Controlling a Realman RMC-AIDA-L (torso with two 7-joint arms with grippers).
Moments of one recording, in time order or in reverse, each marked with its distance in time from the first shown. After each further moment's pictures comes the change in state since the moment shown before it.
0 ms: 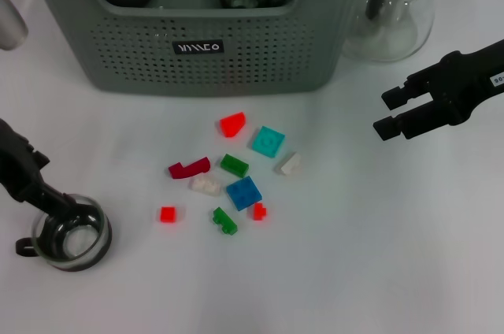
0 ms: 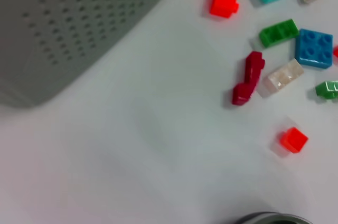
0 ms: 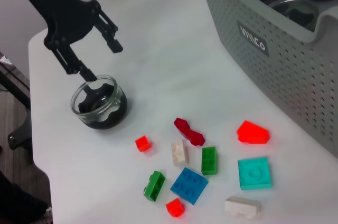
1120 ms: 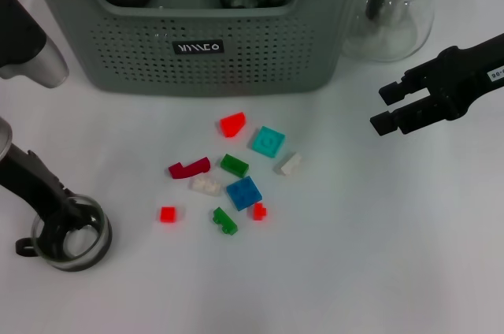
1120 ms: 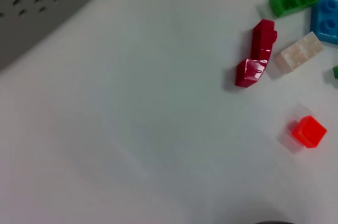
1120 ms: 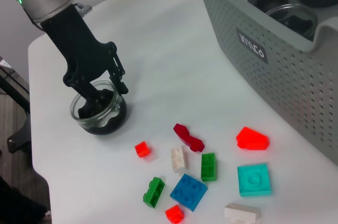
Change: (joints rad) left arm 0.006 -0.001 0.087 -0.225 0.003 -0.167 -0.038; right arm 0.008 0.003 0.008 -0.005 0.000 0.000 0.008
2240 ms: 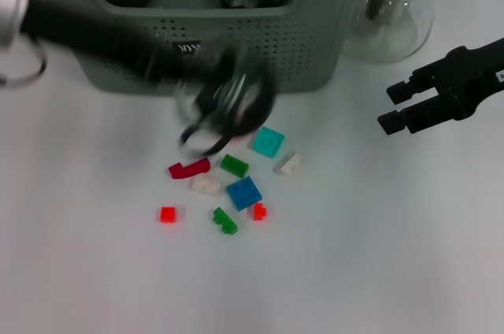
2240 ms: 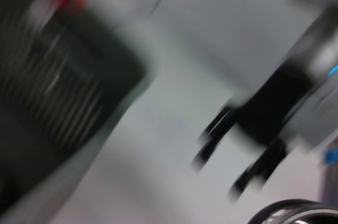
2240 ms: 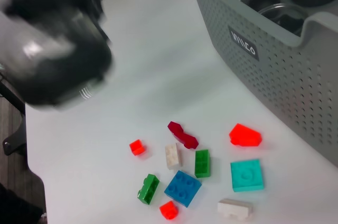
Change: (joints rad) left arm -0.183 0.021 -0.319 0.117 -0.635 0.242 -0.257; right arm -0.011 -0.009 0.016 0.004 -0.004 0.000 -0.014
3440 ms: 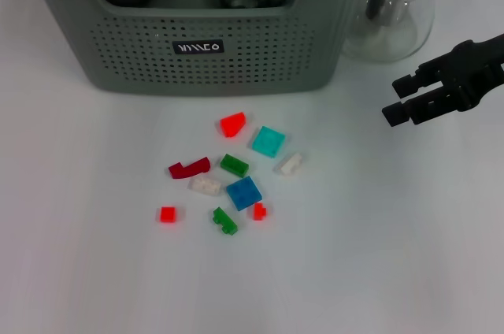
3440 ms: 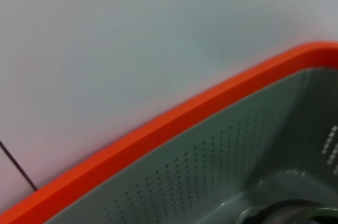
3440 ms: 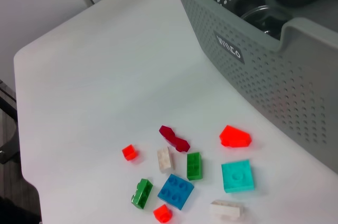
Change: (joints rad) left arm -0.482 0.150 0.167 -0.752 0.603 -1.014 -0.119; right arm 0.007 -0.011 0.008 0.001 -0.003 0.001 0.044
